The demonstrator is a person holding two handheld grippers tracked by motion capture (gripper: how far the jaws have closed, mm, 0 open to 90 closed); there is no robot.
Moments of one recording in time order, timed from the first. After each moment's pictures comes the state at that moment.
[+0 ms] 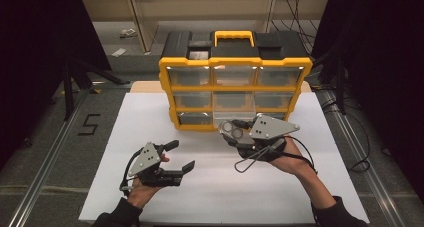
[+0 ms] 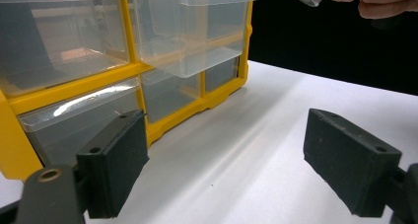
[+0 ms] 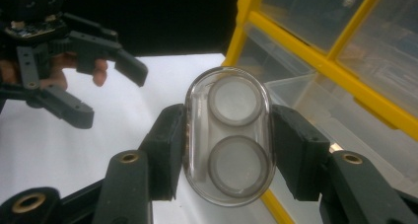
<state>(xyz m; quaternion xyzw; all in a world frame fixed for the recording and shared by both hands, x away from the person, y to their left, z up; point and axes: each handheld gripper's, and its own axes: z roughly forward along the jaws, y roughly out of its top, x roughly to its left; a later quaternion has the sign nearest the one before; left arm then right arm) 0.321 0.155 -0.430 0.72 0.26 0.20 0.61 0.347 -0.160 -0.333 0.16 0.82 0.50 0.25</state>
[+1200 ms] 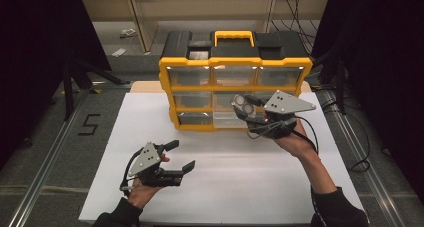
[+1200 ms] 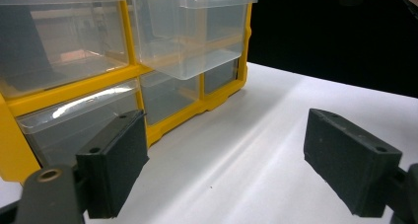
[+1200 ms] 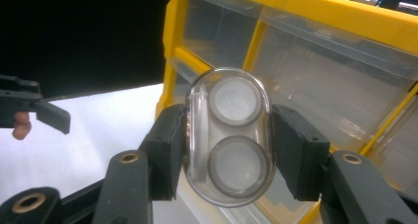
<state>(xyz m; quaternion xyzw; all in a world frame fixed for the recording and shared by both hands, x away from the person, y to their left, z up) 0.321 0.155 -0.430 0.72 0.26 0.20 0.61 0.383 -0.182 -0.311 0.22 0.76 0.53 0.29</state>
